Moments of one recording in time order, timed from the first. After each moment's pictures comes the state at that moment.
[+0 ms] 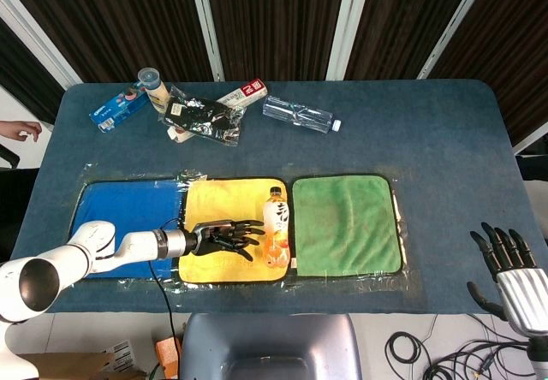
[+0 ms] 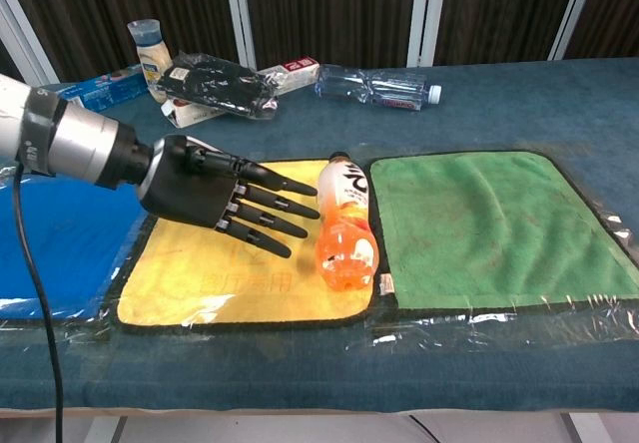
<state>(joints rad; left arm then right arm) -1.38 -1.47 0.47 -1.09 1.87 0.87 -2.65 0.00 -1.03 -0.03 -1.59 -1.69 1.58 -0.02</state>
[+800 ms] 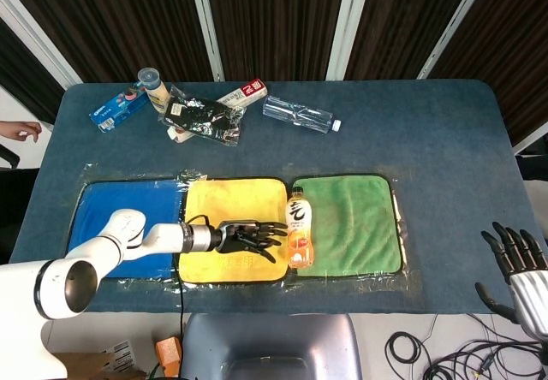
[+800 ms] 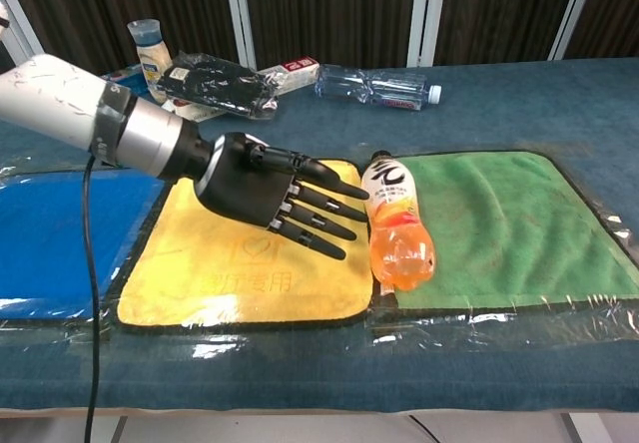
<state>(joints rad) -1.48 -1.59 0.50 -0.93 1.89 0.92 -2.84 -0.01 -1.01 -0.03 -1.57 -1.70 1.63 0.07</state>
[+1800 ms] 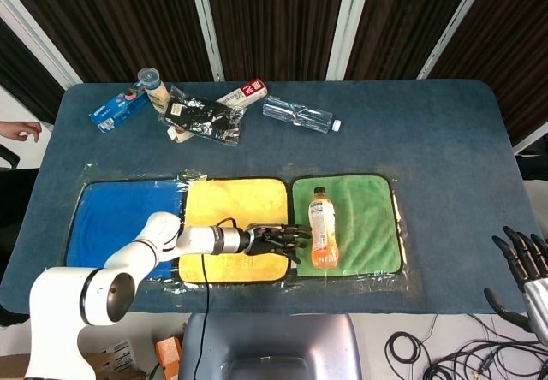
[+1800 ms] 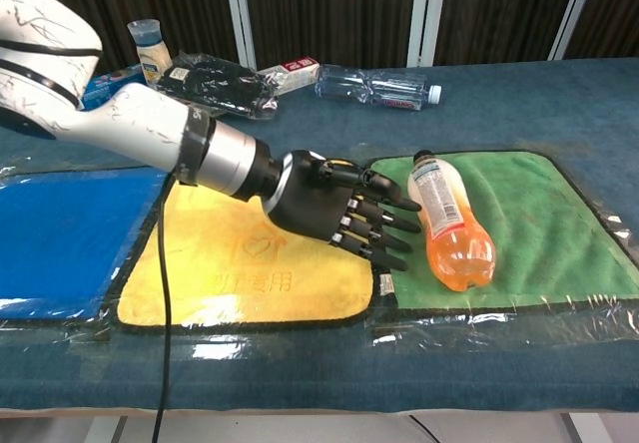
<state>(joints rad) -1.53 -1.77 0.48 -0.75 1.85 0.87 -2.96 -0.04 -0.99 -0.04 -1.52 -1.73 1.68 0.18</state>
